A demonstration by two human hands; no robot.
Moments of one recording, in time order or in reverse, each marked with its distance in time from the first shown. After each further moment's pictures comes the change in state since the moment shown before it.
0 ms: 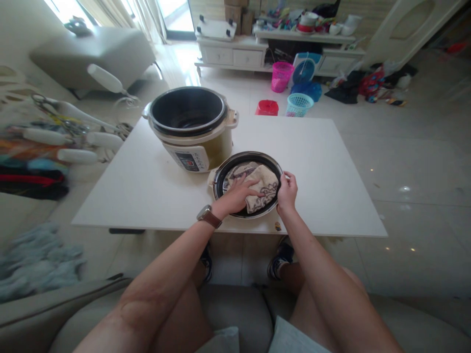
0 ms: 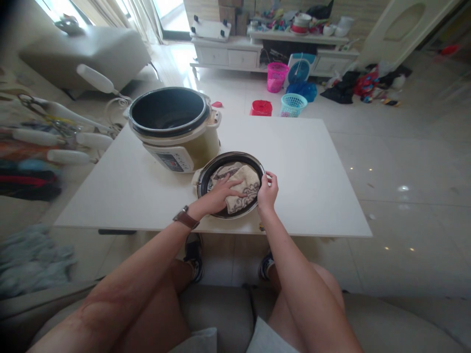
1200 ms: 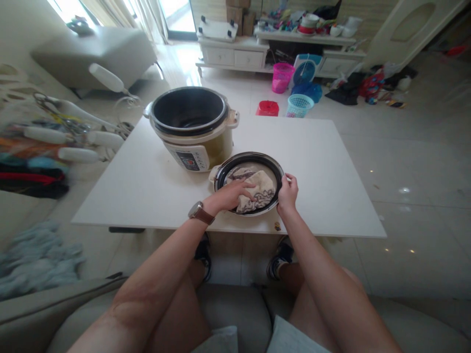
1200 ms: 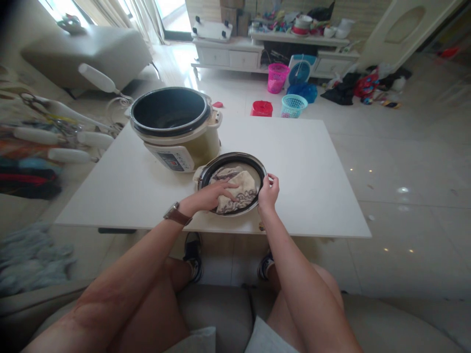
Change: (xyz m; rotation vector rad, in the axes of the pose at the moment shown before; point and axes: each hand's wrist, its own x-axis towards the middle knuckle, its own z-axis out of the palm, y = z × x) left_hand -0.009 -0.011 -0.024 0.022 -0.078 0.064; right_hand 0.003 0.003 -0.001 -0.017 0.061 0.052
